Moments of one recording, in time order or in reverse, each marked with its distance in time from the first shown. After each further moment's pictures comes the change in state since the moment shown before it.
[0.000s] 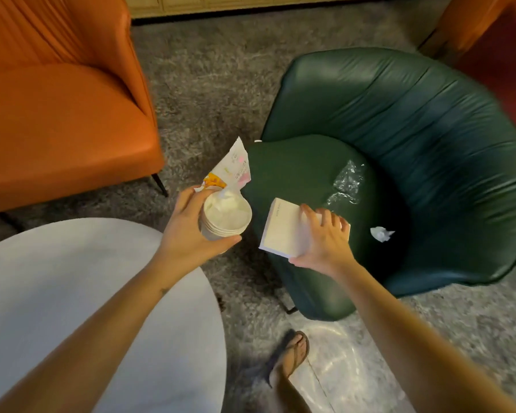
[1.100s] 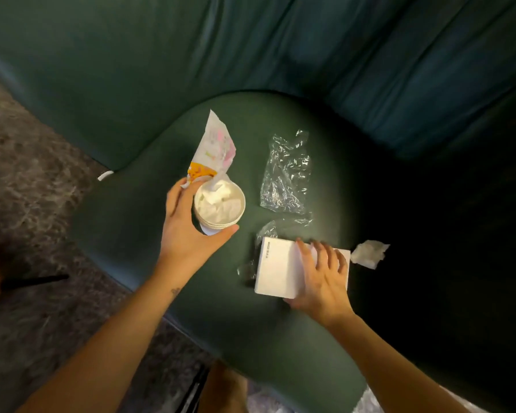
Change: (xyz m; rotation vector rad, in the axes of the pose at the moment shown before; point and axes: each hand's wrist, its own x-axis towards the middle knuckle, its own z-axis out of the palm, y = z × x) left_hand 0.340 -0.044 0.372 0.013 -0.335 0.039; right_hand 0.153 0.254 0.189 0.288 -0.296 0.538
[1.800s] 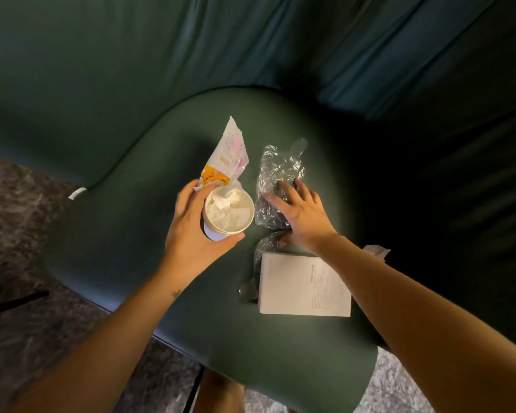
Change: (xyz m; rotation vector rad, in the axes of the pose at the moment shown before) left_hand 0.050 -0.012 0.014 0.004 -0.183 0.069; right_hand 0.130 -0.015 -0.057 -0.182 -0.065 -0.214
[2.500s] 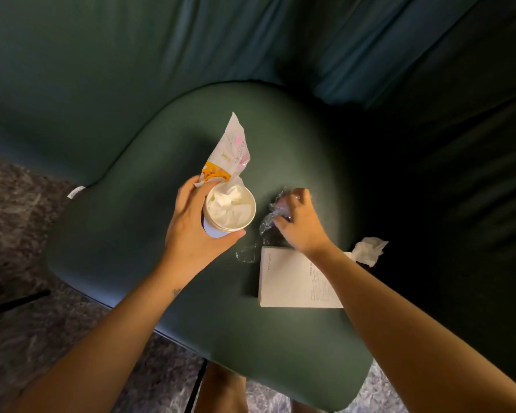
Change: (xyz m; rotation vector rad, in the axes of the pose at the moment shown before) left_hand -0.002 0.010 -0.004 0.011 -0.040 -0.034; right_hand -0.017 -0.026 0.005 0.708 0.181 0.305
